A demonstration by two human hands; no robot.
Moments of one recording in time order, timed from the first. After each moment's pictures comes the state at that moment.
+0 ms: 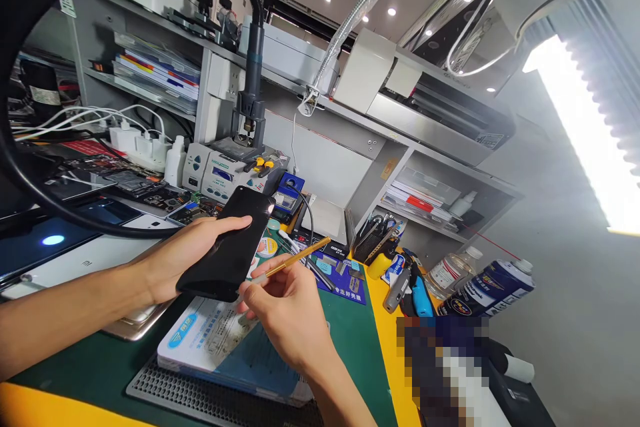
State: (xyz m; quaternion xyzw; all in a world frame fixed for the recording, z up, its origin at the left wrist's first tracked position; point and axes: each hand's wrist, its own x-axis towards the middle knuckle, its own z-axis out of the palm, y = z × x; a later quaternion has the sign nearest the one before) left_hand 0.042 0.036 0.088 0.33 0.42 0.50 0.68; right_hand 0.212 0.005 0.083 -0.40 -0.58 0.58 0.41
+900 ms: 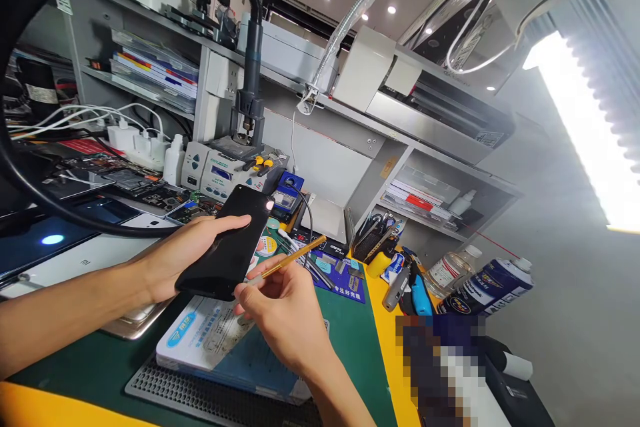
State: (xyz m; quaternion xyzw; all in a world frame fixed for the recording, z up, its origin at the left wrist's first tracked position) left_hand 0.041 0.038 0.081 0.35 0.42 0.50 0.67; right_hand 0.212 0.004 0.081 -0.40 -0.59 0.57 0.40
